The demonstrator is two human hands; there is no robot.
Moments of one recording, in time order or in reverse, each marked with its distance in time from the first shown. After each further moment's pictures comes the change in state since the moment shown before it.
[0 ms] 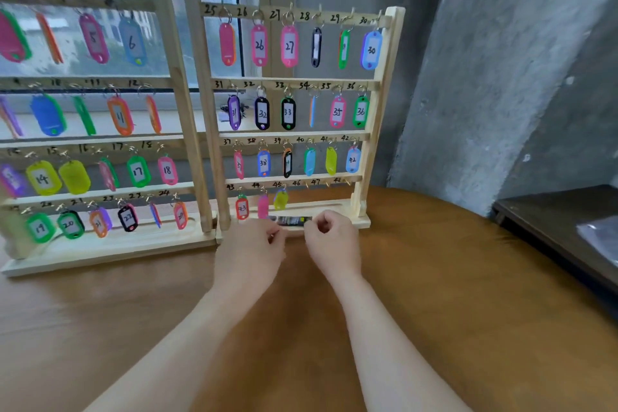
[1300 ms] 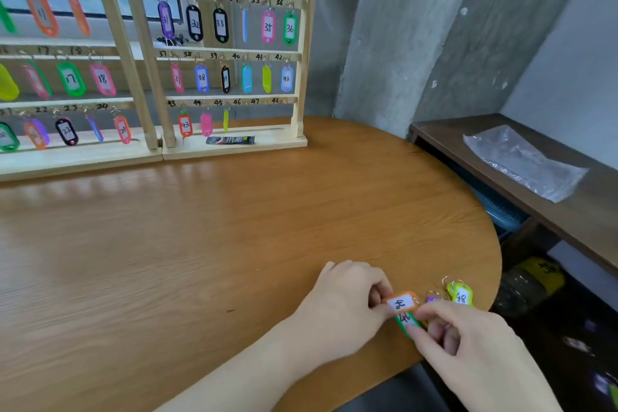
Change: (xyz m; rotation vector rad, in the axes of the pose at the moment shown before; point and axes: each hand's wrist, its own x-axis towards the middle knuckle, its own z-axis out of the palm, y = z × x) left_hand -0.232 0.098 0.061 -0.268 -0.662 0.519; right_hand -0.292 0.051 -0.247 -0.695 -0.107 0.207
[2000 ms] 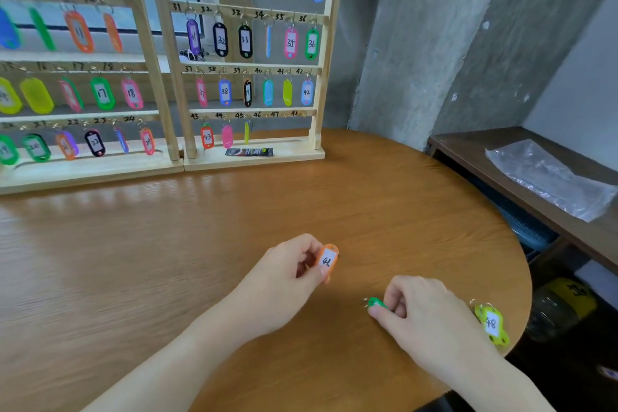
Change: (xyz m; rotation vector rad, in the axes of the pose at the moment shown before) left_hand -0.027 -0.055 -0.079 -0.257 0.143 -0.181; right_hand 0.053 -0.062 0.017 -0.175 -0.166 -0.077
